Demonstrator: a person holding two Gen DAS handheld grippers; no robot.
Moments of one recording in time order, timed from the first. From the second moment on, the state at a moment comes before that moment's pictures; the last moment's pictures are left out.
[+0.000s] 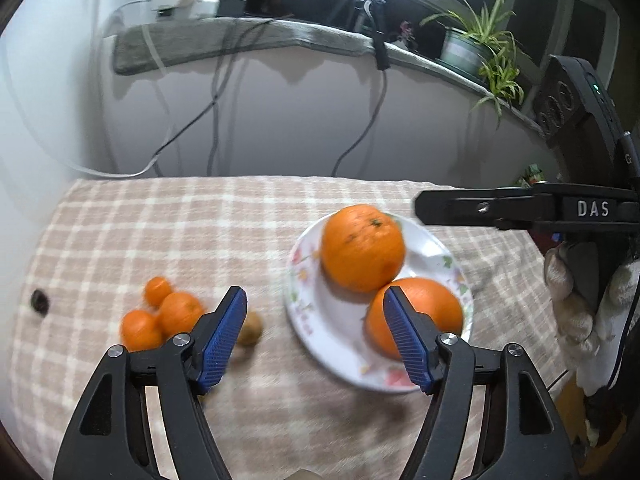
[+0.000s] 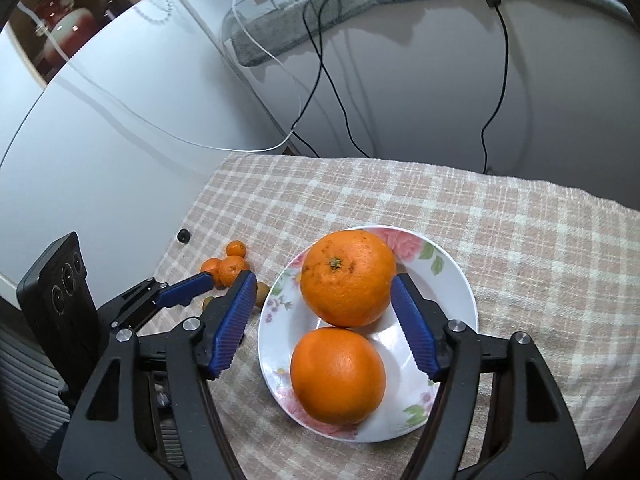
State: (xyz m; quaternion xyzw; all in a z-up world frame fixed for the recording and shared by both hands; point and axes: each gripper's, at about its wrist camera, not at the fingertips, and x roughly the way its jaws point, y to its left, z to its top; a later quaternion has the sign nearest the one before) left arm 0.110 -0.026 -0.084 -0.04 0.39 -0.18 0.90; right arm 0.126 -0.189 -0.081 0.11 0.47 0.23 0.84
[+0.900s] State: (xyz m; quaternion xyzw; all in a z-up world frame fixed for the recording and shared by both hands) left arm 0.029 0.070 -0.114 -0.08 0.37 -0.07 0.92; right arm 0.053 -0.086 -0.080 -0.06 0.38 0.29 0.88
